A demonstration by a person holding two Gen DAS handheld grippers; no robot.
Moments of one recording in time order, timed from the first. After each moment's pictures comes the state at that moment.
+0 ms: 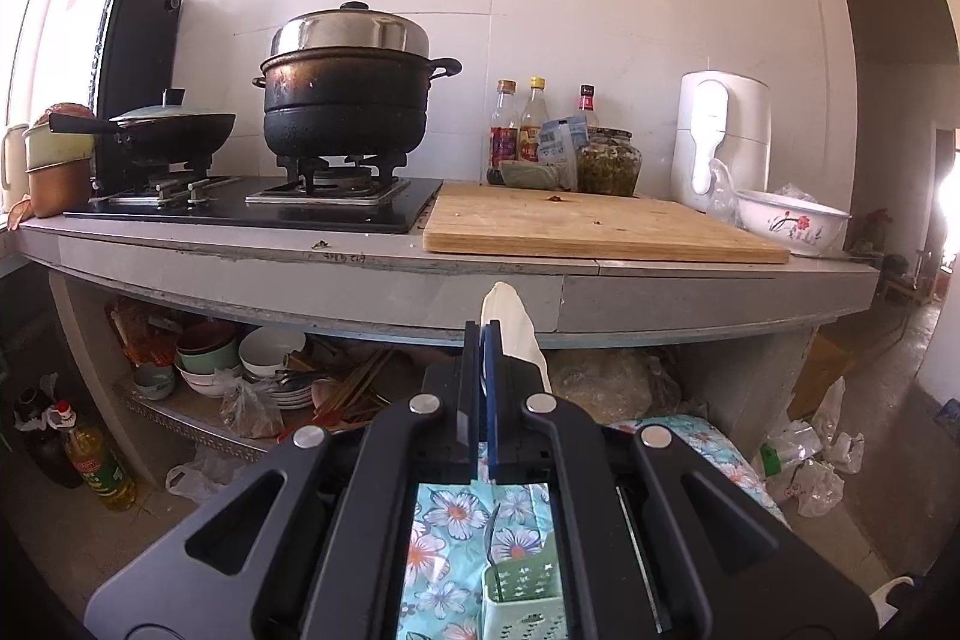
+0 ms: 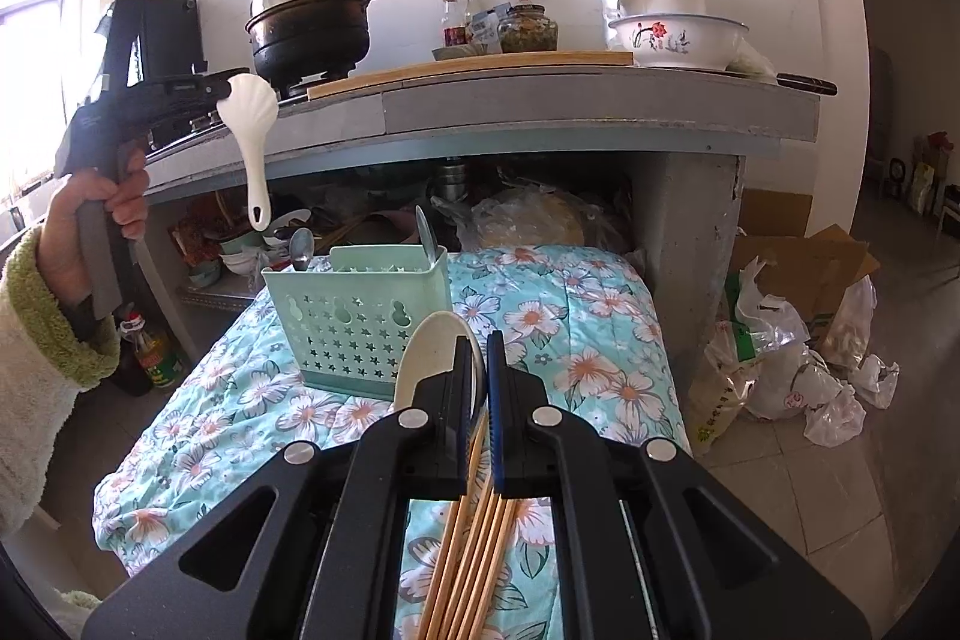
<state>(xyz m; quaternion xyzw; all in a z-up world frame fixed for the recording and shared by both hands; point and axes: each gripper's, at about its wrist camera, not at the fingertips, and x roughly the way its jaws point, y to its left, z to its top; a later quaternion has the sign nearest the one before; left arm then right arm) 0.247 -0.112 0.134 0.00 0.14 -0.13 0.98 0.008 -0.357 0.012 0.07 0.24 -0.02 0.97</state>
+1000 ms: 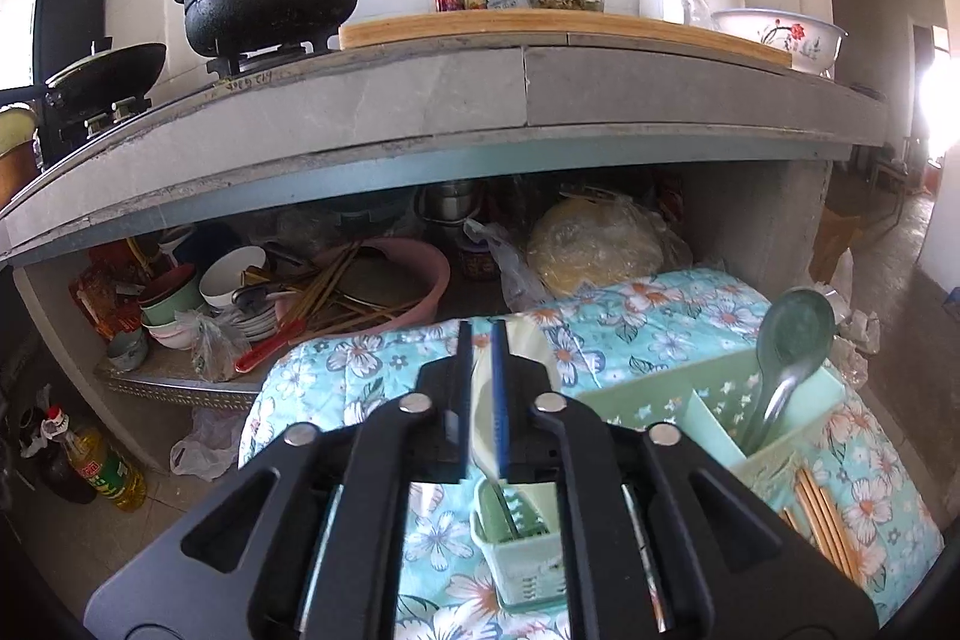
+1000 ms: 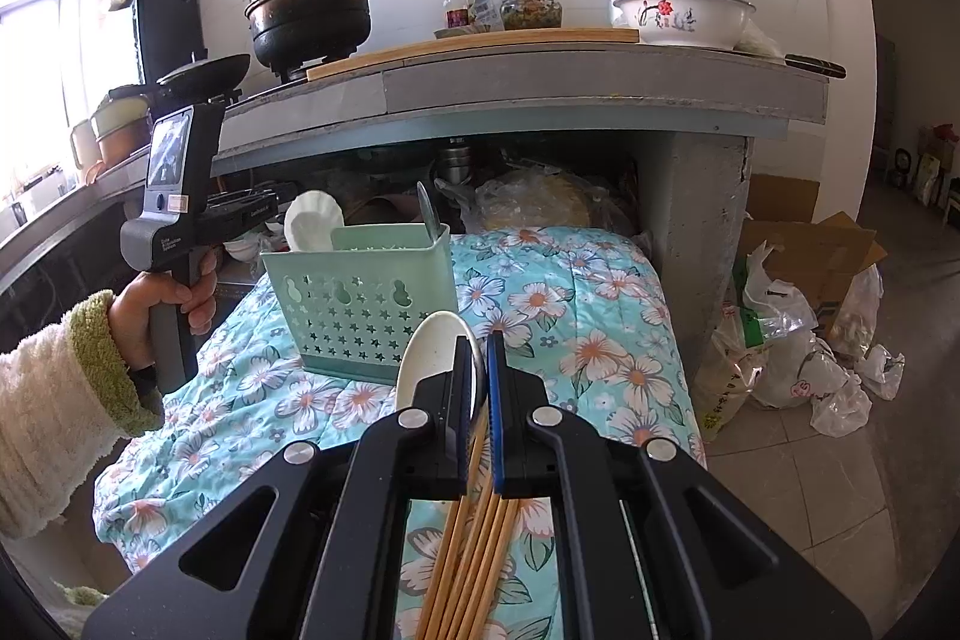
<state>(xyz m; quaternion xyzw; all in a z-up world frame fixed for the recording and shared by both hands) 0.280 -0.137 0.012 0.08 0.23 -0.17 0.95 0.016 -0.359 0.002 0.07 0.25 -0.01 0.96</state>
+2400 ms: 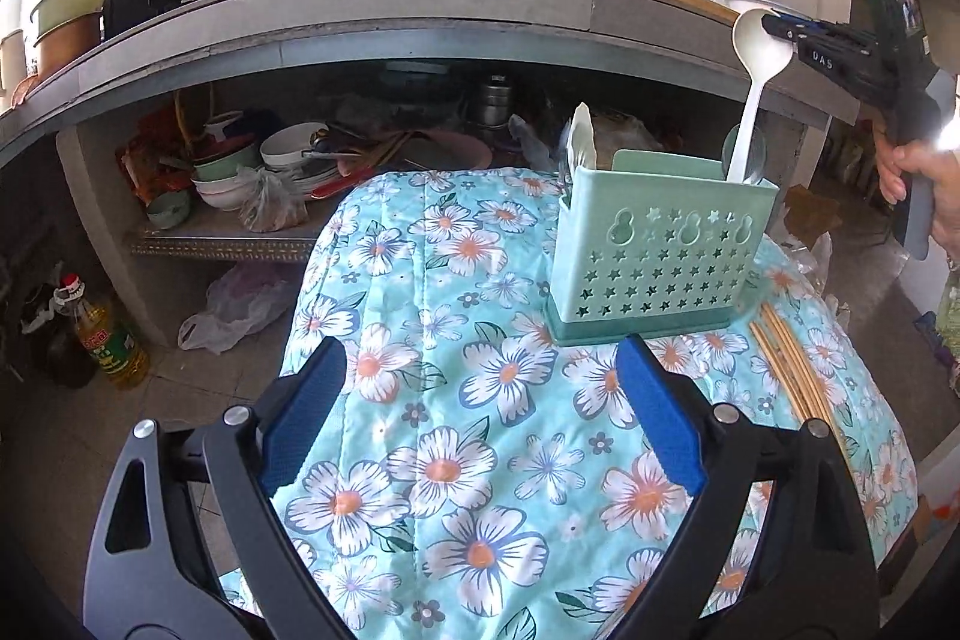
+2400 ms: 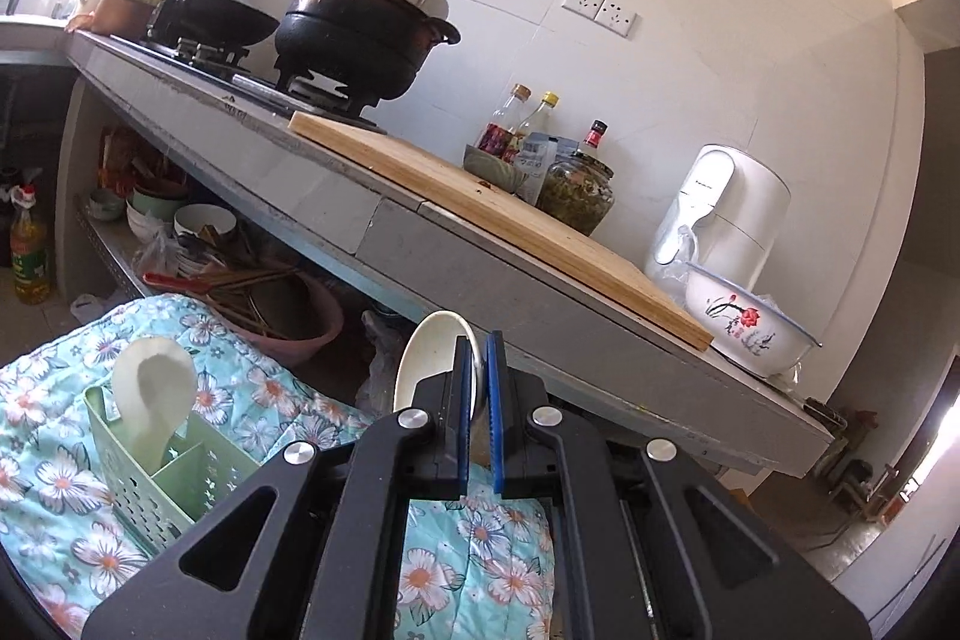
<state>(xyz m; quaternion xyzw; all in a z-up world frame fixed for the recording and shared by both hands) 0.140 -0.011 -0.028 0.02 0.30 -0.15 0.94 0.207 -0.293 0.072 -0.22 0.13 -0.07 0.96</state>
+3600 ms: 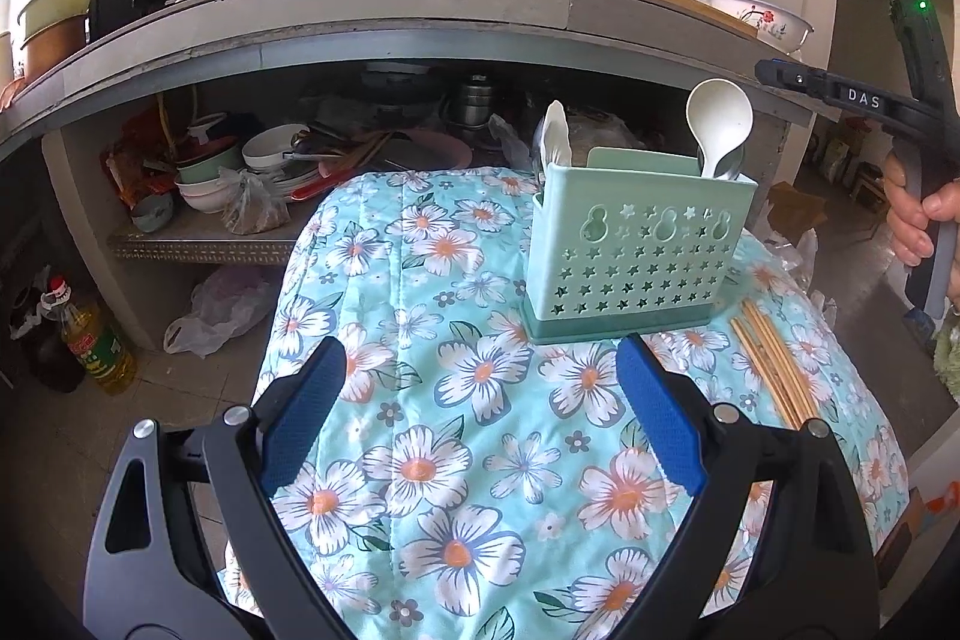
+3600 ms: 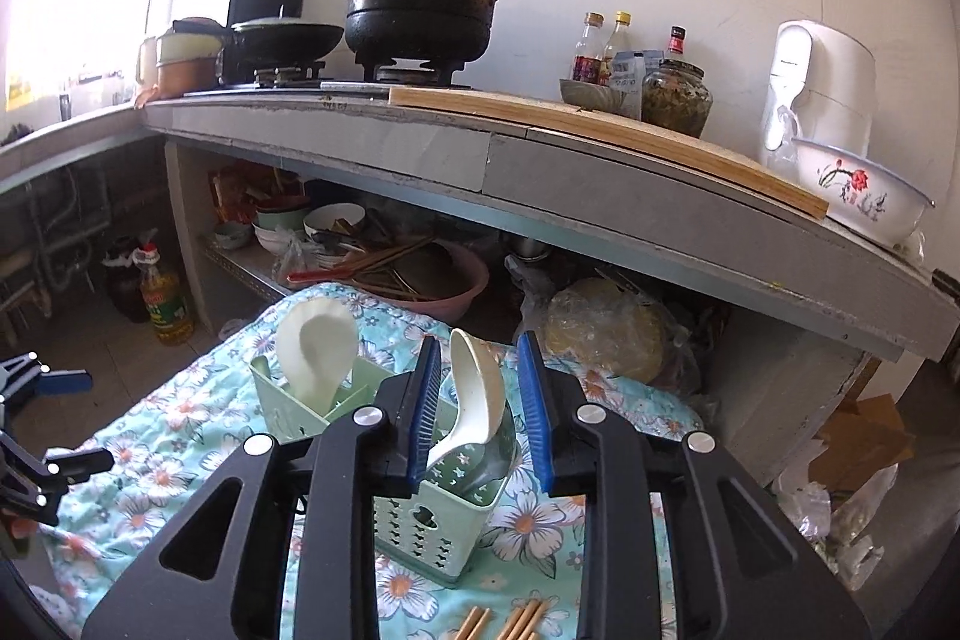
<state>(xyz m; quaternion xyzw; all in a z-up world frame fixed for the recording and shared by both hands) 0.135 -0.023 -0.030 0.03 0.30 -0.17 0.94 0.172 -0.314 0.058 -0.07 0.22 0.08 0.97</state>
